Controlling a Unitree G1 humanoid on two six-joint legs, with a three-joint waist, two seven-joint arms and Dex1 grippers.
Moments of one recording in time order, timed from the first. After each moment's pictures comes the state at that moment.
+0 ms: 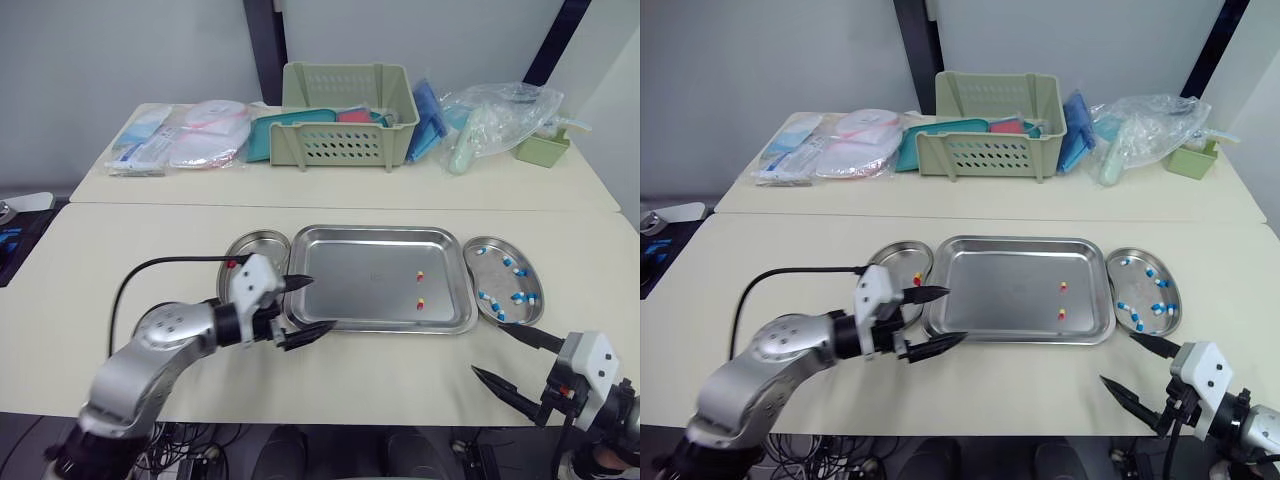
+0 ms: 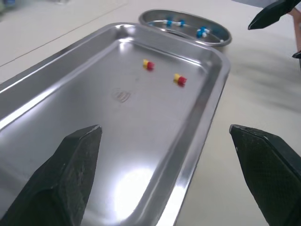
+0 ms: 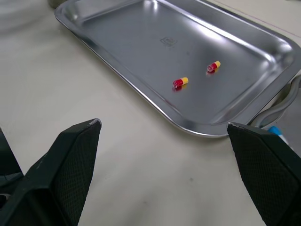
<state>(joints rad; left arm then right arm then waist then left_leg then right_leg) -0.24 0.63 -0.14 -0.42 -0.48 0.58 -0.85 0.54 -0.63 -0.41 -0.60 0.42 0.23 0.94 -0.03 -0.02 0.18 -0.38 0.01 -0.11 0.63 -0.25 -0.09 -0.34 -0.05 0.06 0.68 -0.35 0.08</state>
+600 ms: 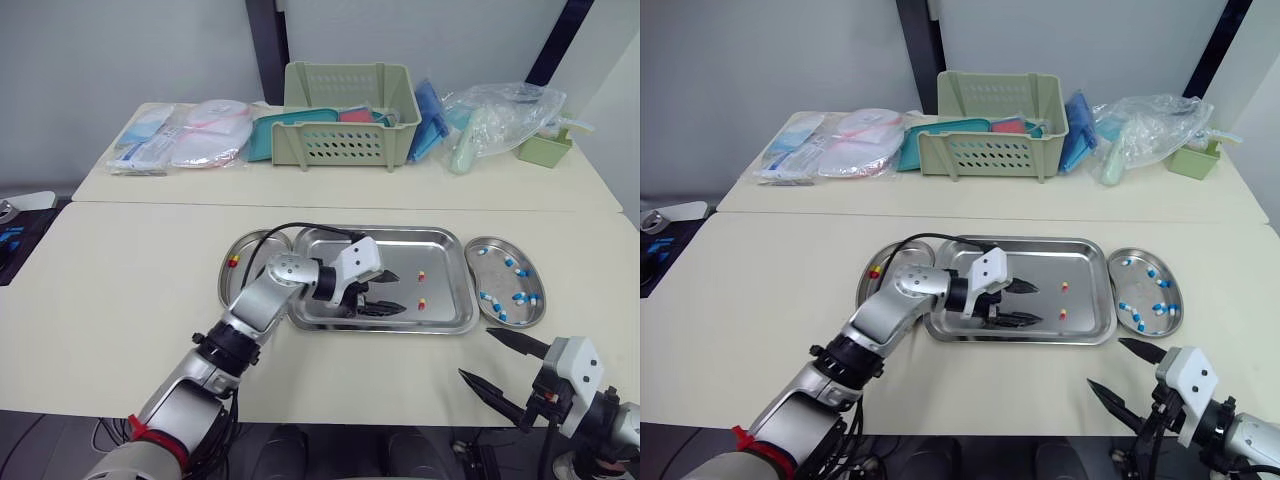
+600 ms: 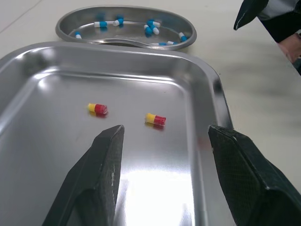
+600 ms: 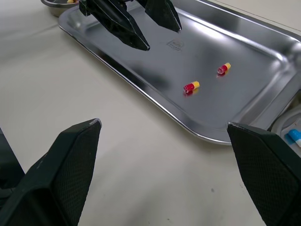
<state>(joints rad) -0.69 0.29 -0.47 0.23 -0.19 0.31 -1.05 0.60 -0.59 -0.36 -0.63 0.42 0.21 0.87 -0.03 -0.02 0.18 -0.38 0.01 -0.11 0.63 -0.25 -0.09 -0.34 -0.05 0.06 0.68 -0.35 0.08</state>
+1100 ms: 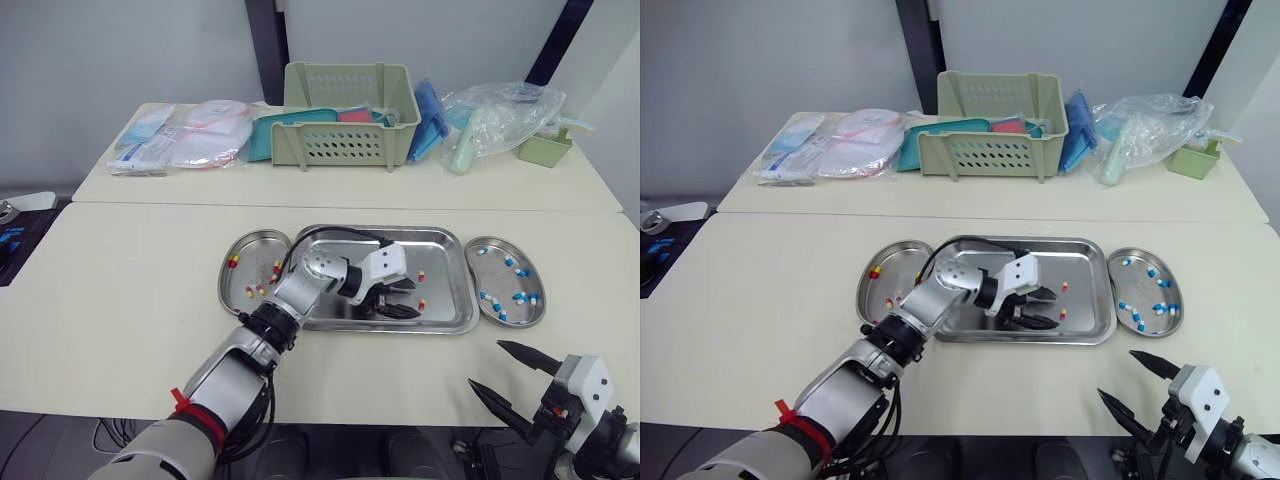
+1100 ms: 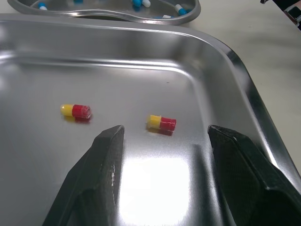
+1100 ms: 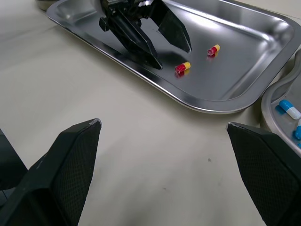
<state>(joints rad) -0.83 0.10 -0.48 0.66 -0.05 0.13 -1.12 0.65 -0.54 -0.36 -0.54 0.41 0.08 0.88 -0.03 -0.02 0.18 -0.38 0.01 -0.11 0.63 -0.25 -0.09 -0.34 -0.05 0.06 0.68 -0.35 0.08</state>
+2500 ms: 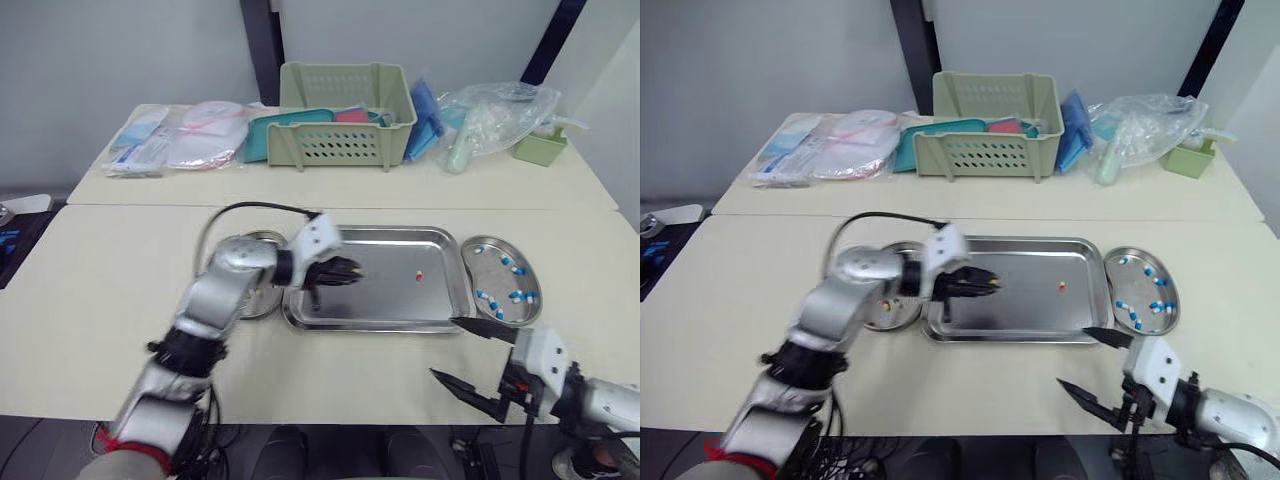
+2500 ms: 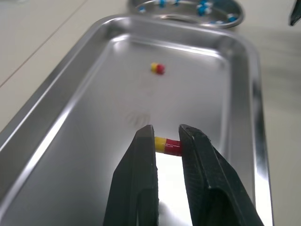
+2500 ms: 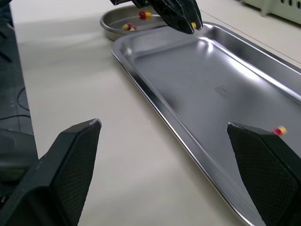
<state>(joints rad) -0.51 0.53 -0.09 -0.23 -0.17 0.74 -1.05 0.35 -0.70 -0.12 -0.63 0.41 0.18 0.92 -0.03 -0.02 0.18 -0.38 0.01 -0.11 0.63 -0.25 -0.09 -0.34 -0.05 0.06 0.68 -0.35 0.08</state>
